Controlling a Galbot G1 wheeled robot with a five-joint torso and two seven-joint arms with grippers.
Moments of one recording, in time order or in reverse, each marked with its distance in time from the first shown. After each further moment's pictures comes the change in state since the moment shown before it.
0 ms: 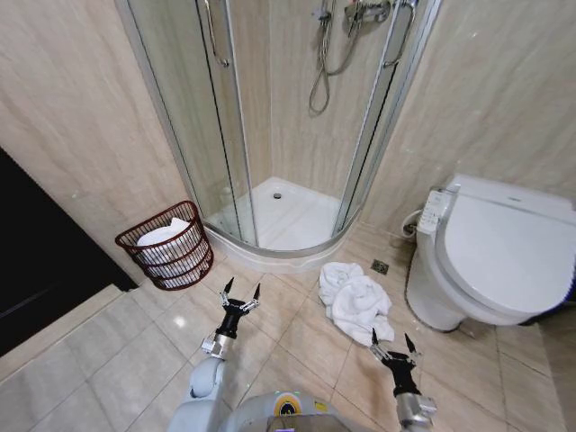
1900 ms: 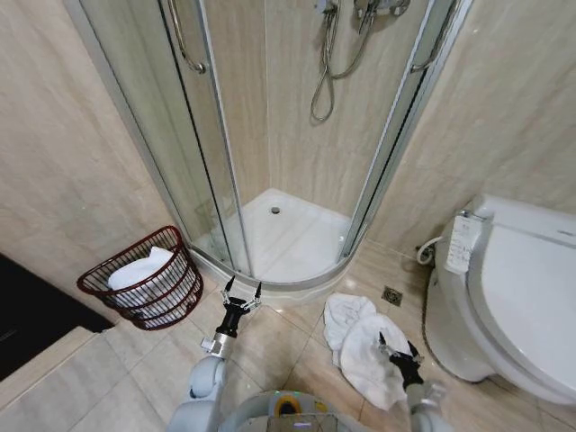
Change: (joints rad) left arm 0.025 0.005 -0.012 -0.064 -0.007 0.031 -0.001; right arm 0.161 -0.164 0.094 -0.160 0.262 -0.419 -0.144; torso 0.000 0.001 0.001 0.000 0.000
